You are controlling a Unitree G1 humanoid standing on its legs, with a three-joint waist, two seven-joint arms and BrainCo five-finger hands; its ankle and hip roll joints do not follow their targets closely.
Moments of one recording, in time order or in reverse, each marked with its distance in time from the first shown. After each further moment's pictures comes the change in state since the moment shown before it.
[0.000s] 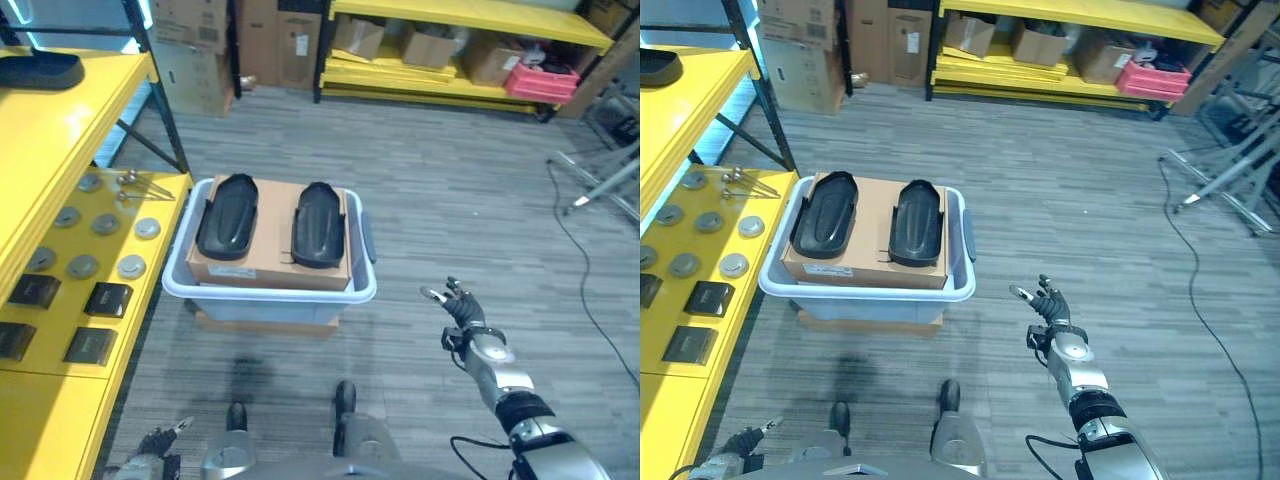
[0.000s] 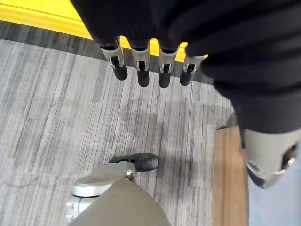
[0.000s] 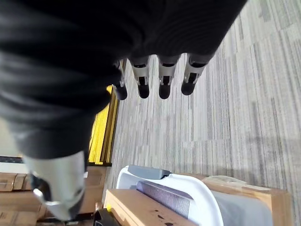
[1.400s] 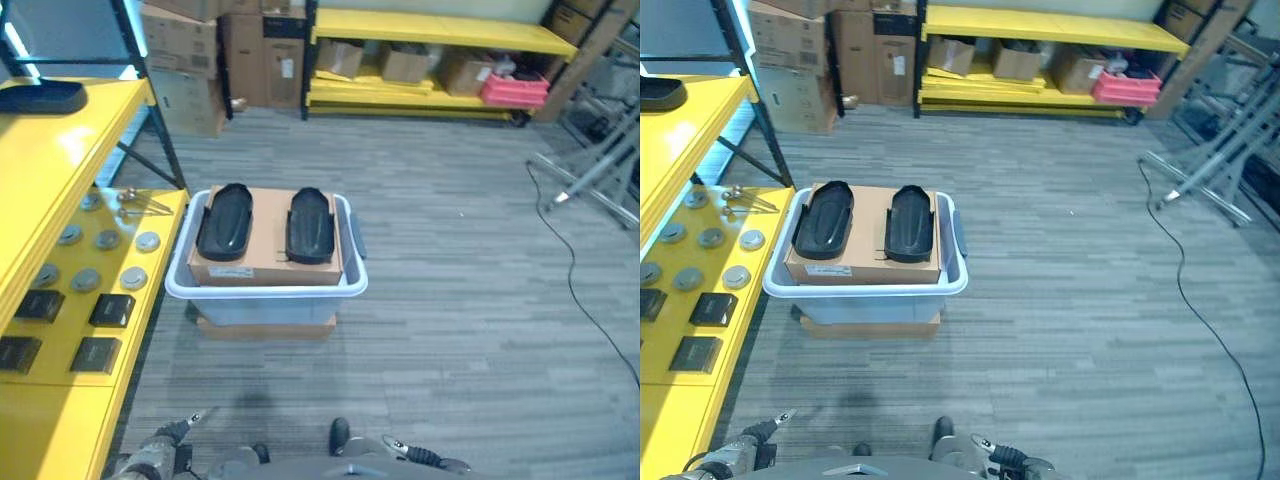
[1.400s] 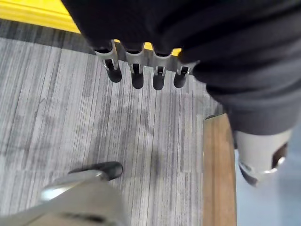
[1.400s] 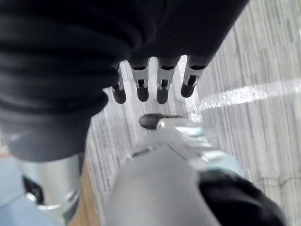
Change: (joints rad) left arm -0.077 -0.082 -0.027 0.062 0.018 0.060 -0.048; right arm 0.191 0.200 0.017 0.562 -0.098 0.212 0.308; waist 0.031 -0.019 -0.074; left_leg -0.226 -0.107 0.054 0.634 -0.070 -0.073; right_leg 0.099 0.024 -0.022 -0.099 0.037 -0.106
